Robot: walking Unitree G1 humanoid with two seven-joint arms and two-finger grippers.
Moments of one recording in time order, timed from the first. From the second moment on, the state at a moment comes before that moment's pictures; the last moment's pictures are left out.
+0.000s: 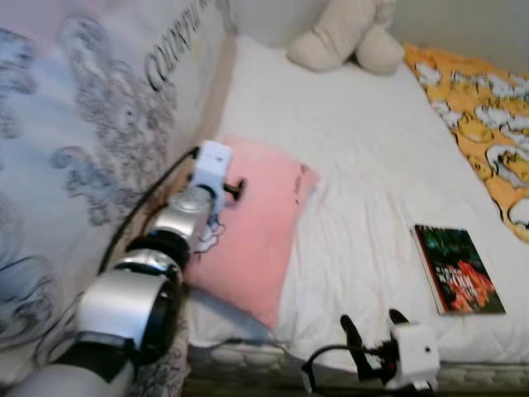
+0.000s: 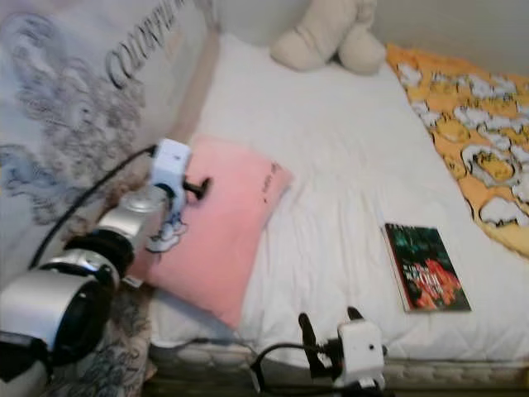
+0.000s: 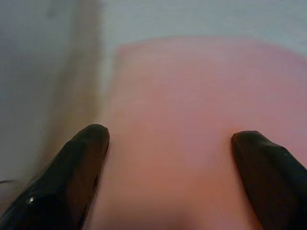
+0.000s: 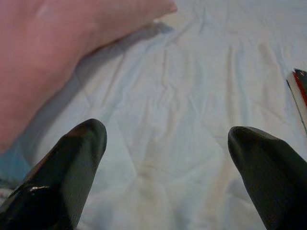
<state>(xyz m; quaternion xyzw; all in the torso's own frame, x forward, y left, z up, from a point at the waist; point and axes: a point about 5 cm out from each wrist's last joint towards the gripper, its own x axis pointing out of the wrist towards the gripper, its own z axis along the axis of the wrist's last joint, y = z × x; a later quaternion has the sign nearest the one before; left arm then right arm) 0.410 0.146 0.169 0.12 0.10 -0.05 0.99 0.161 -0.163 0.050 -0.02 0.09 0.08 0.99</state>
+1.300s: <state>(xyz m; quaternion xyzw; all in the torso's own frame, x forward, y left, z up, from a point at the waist) 0.401 0.168 0.152 0.04 0.16 -0.13 0.98 0.173 -0.164 0.047 -0.03 0.13 0.13 0.98</state>
